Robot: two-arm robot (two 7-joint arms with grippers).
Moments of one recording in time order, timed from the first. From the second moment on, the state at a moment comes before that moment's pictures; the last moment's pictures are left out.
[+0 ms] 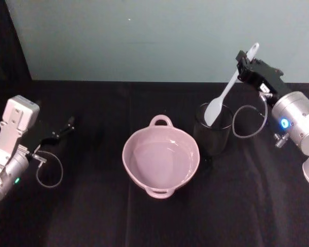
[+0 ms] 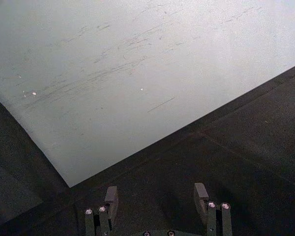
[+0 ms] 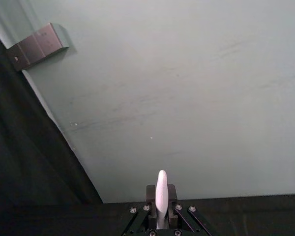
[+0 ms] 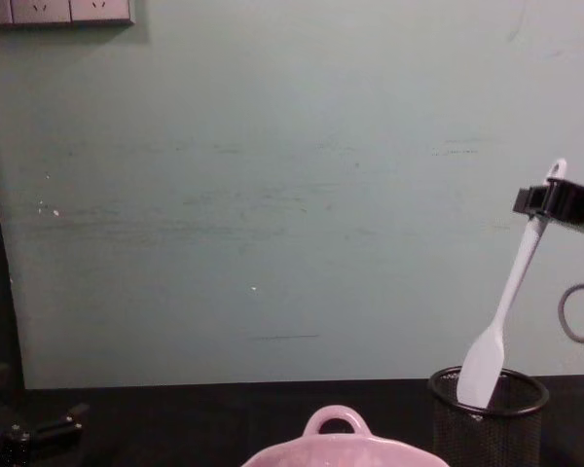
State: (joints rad) left arm -0.20 0.60 0.45 -1.41 -0.25 -0.12 0.03; right arm 0.21 0.21 -0.12 -1.69 0.55 0.29 0.06
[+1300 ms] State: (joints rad) left arm -0.20 0.60 0.45 -1.41 -0.25 -0.12 0.03; right arm 0.18 0.22 -0.12 -1.55 0.70 0.21 0.05
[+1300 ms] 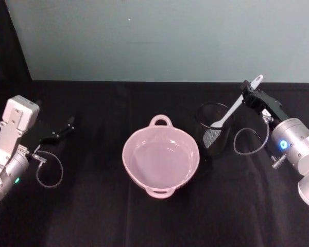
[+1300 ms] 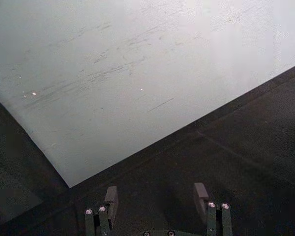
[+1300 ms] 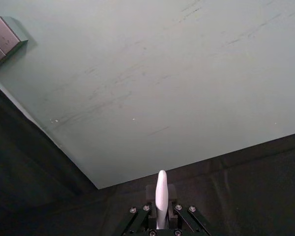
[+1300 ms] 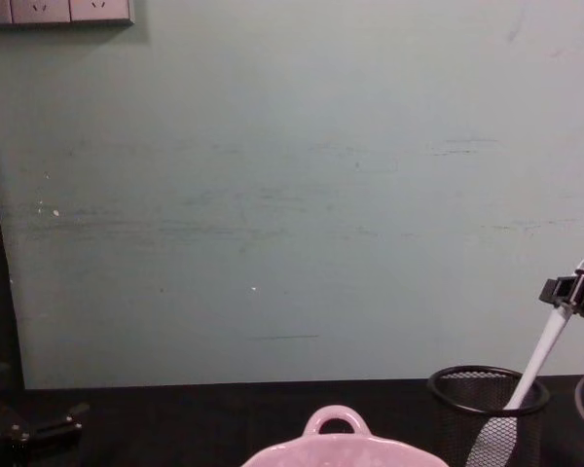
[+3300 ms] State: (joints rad) left arm -0.20 0.60 0.45 -1.41 -0.25 -0.12 0.03; right arm 0.19 0.24 -0.15 -1.53 0.72 0.19 0.06
